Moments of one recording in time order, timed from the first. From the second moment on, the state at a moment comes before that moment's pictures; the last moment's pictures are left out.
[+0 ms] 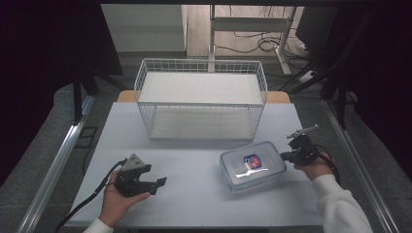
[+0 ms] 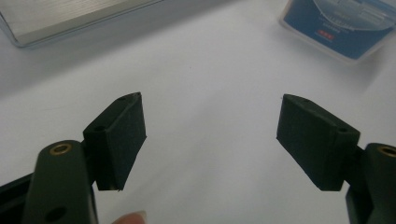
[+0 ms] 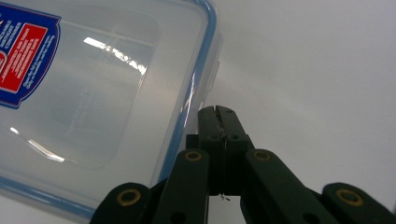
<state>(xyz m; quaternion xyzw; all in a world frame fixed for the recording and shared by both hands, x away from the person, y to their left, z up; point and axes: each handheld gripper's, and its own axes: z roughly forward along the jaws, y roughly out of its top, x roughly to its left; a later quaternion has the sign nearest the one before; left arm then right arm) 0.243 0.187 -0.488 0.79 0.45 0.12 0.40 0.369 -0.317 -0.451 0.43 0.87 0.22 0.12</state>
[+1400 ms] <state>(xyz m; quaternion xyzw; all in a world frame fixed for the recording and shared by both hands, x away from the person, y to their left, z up) 0.243 0.188 -0.488 0.79 0.44 0.12 0.40 0.320 -0.223 -0.476 0.33 0.90 0.28 0.03</state>
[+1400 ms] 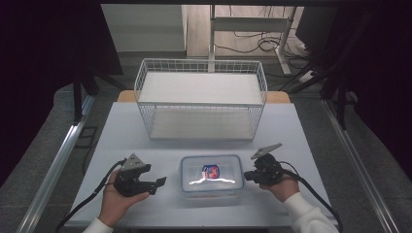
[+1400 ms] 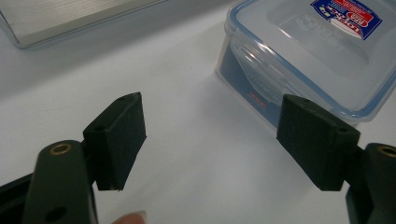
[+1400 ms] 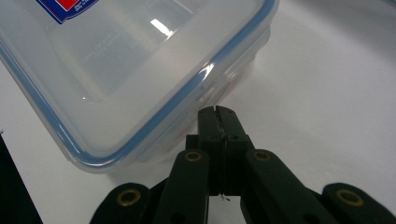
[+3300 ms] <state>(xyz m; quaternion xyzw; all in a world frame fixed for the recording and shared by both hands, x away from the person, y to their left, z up) 0.243 0.188 -0.478 0.74 0.47 0.03 0.48 0.287 -0.236 -0.466 0.38 0.78 0.49 -0.01</state>
